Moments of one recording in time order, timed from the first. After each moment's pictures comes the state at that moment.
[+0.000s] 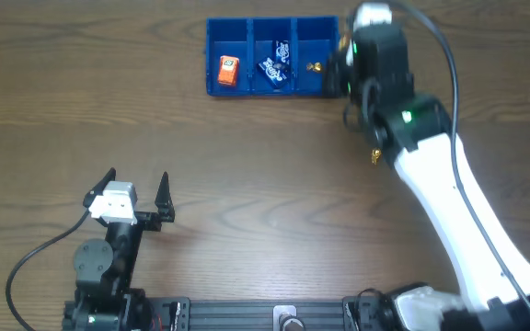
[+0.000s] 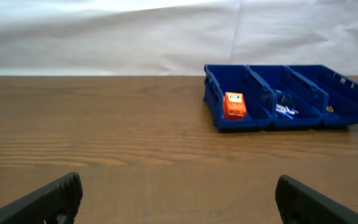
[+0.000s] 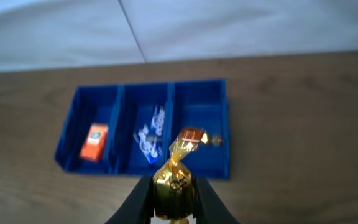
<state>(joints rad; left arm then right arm) -0.09 0.02 0.02 -0.12 0.04 -0.04 0.34 1.47 1.41 -0.55 0.13 0.30</state>
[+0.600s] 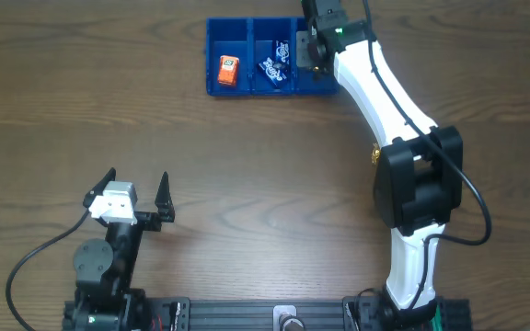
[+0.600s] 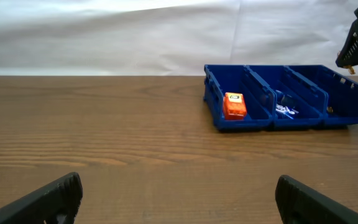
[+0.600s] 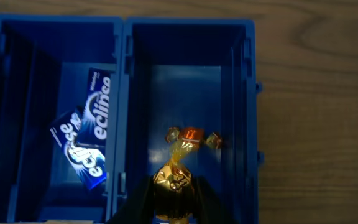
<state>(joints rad) -0.09 0.02 0.02 -0.12 0.04 -0.04 0.32 2.13 1.87 -0.72 0.17 0.24</state>
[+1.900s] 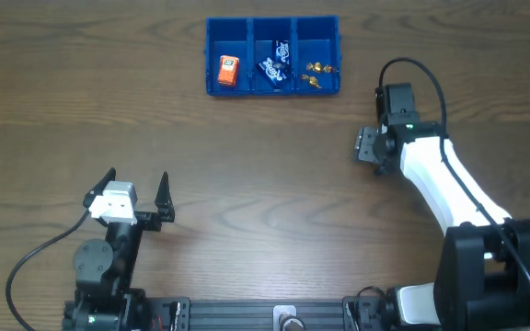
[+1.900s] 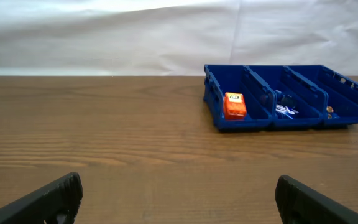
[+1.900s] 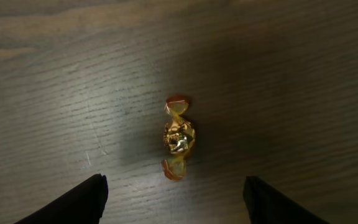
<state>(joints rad) -0.09 0.02 0.02 -0.12 0.04 -0.04 0.10 1.58 0.95 -0.61 0.12 0.30</state>
